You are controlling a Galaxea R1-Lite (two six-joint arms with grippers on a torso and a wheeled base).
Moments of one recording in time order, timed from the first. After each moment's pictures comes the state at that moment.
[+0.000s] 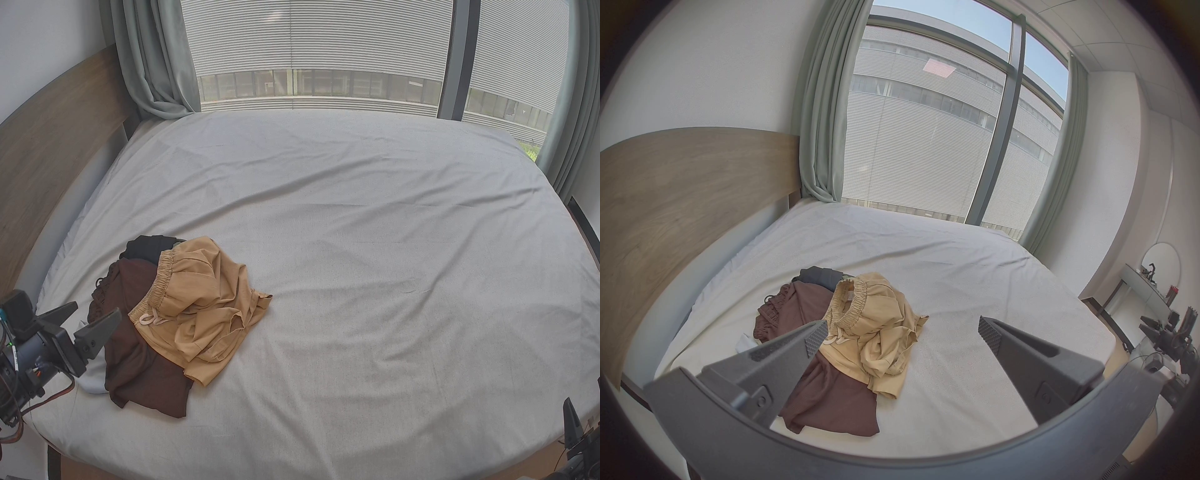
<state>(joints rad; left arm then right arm) -0.15 1.04 -0.28 -0.56 -0.09 -0.15 -0.01 0.02 -0.02 -0.01 -0.02 -0.02</state>
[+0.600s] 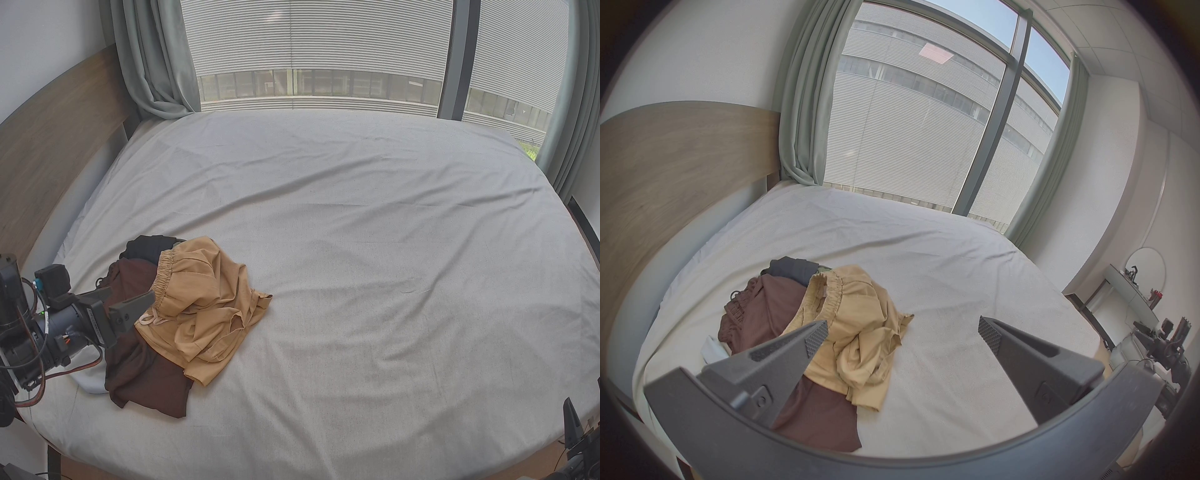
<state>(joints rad) -0.15 1.31 -0.38 -0.66 -0.20 -0.17 -0.01 0.02 -0.02 -0.01 -0.02 -0.02</state>
